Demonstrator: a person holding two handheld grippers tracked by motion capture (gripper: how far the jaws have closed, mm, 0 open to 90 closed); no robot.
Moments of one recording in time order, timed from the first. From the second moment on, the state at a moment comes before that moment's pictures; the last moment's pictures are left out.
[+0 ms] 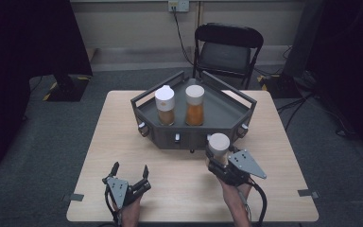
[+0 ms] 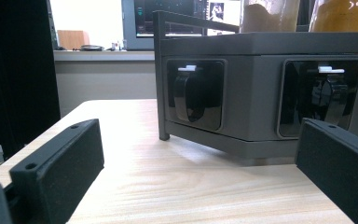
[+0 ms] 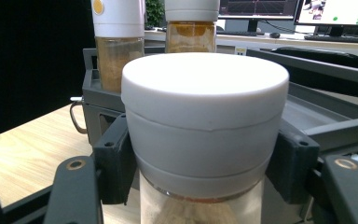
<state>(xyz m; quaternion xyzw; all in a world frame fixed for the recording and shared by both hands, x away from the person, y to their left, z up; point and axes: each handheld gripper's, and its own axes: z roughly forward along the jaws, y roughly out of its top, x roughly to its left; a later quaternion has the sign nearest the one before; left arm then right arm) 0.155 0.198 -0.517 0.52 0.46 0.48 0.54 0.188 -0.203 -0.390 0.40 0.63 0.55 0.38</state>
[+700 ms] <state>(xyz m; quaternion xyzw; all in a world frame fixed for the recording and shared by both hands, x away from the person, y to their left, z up) 0.155 0.198 -0.517 0.52 0.46 0.48 0.54 0.198 -0.206 -0.367 0.38 0.63 0.56 0.38</state>
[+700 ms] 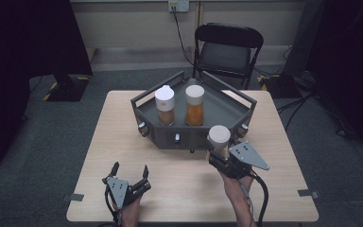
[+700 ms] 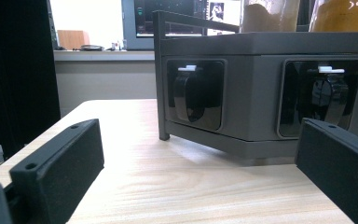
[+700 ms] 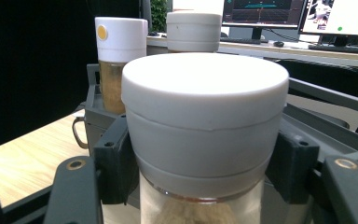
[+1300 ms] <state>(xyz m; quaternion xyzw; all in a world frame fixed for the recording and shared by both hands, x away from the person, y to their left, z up) 0.155 0.198 -0.517 0.52 0.46 0.48 0.54 0.210 -0.202 -0.350 0.38 0.63 0.56 0.38</state>
